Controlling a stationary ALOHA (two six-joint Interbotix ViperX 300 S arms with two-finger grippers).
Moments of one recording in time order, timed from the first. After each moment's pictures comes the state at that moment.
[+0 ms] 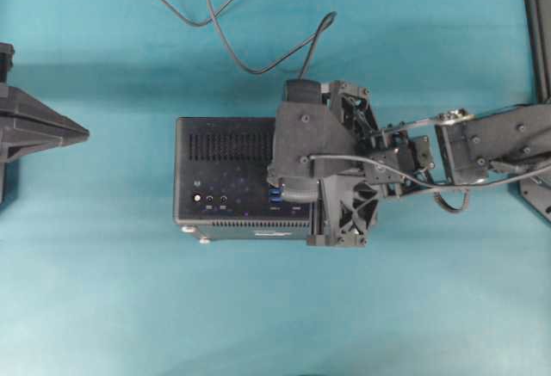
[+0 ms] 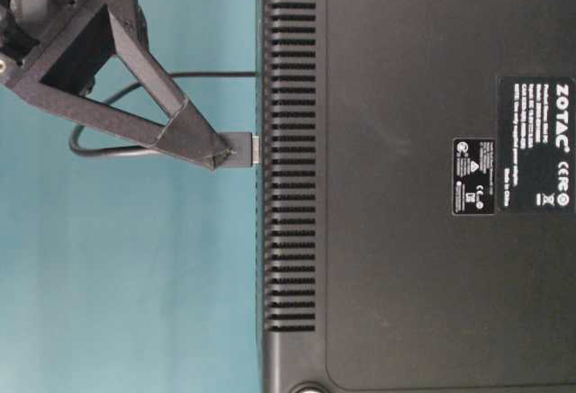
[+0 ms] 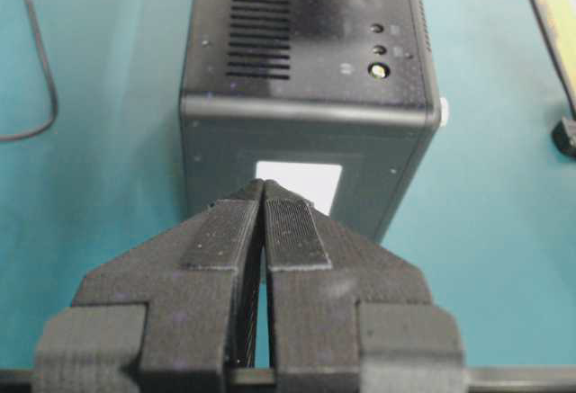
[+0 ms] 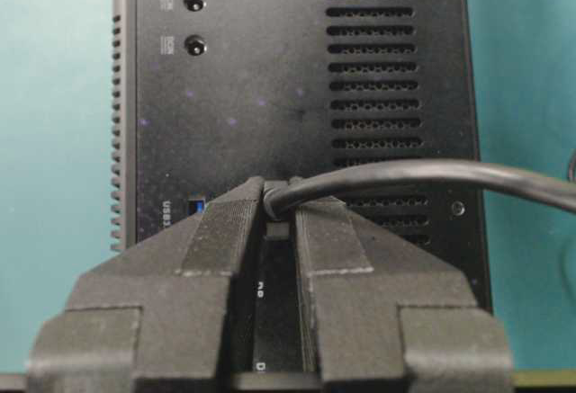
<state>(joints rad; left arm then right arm) -0.04 -0.98 1.00 0.01 0.29 -0.07 0.21 -0.11 0.27 -0.28 0.76 0.37</state>
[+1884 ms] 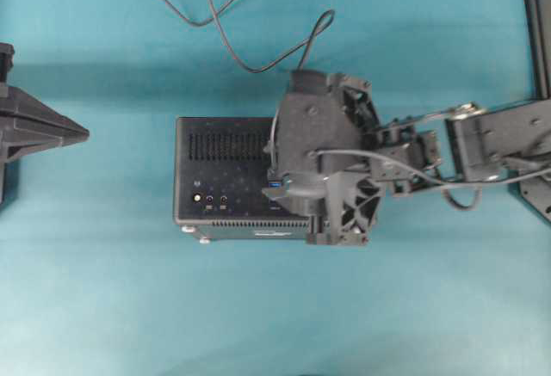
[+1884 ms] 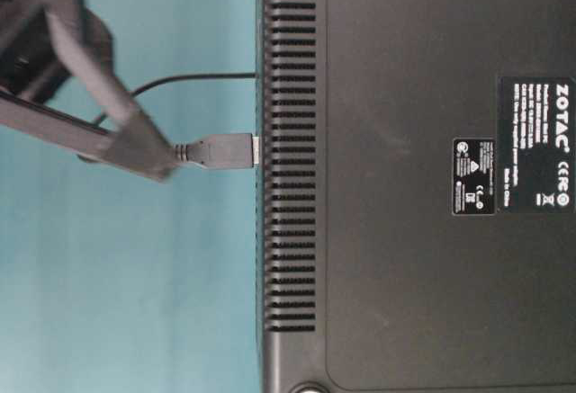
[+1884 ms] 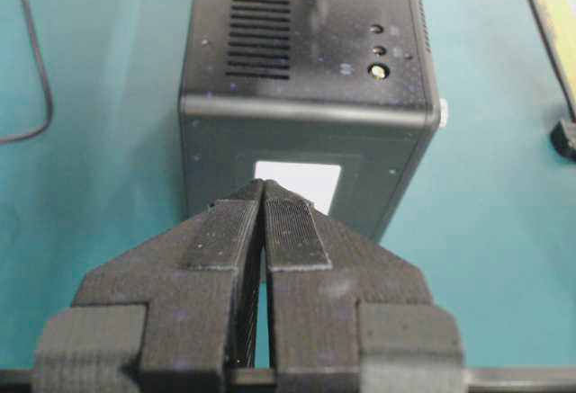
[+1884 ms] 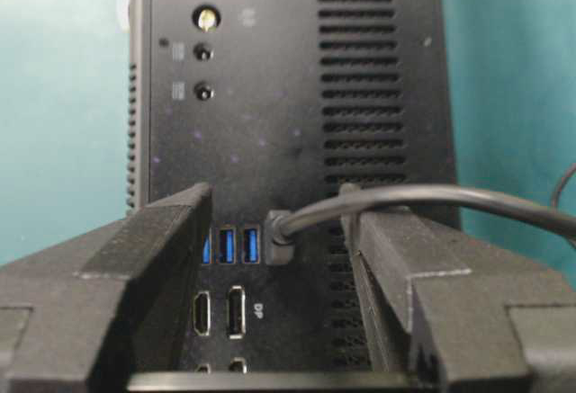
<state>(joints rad) -0.04 -0.98 1.00 0.01 0.29 -0.08 0.21 -0.14 0.24 -0.31 0.74 0.38</state>
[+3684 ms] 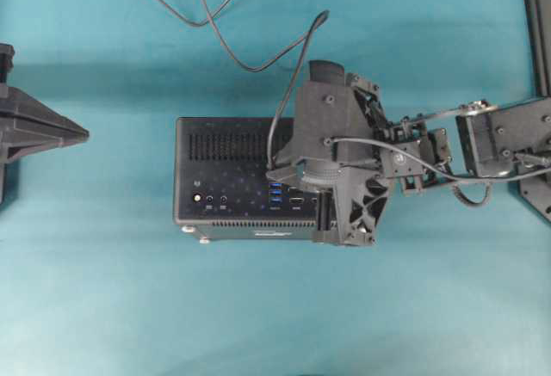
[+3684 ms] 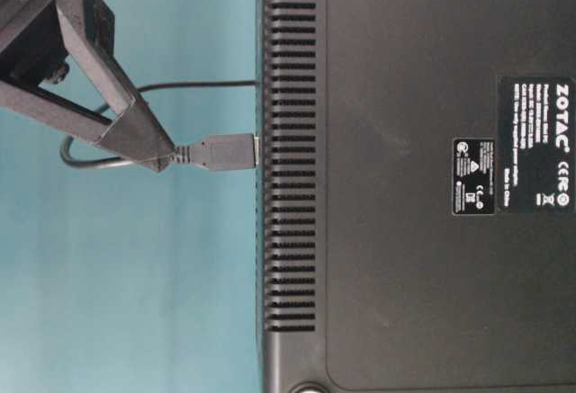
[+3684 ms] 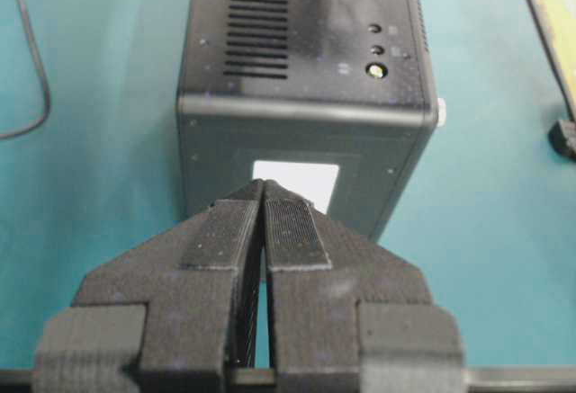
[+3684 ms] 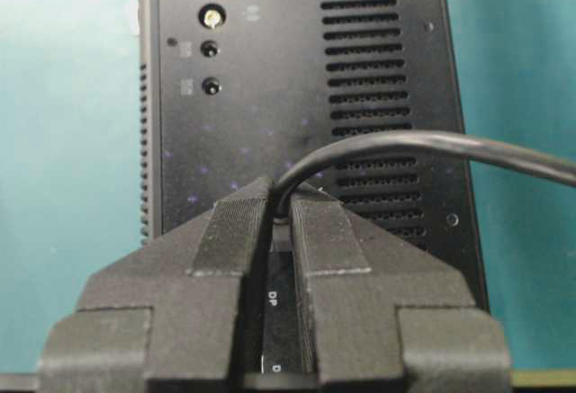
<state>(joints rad) -0.04 -0.98 1.00 0.01 0.29 -0.08 0.20 -0.16 0.30 -0.29 0.70 0.42</state>
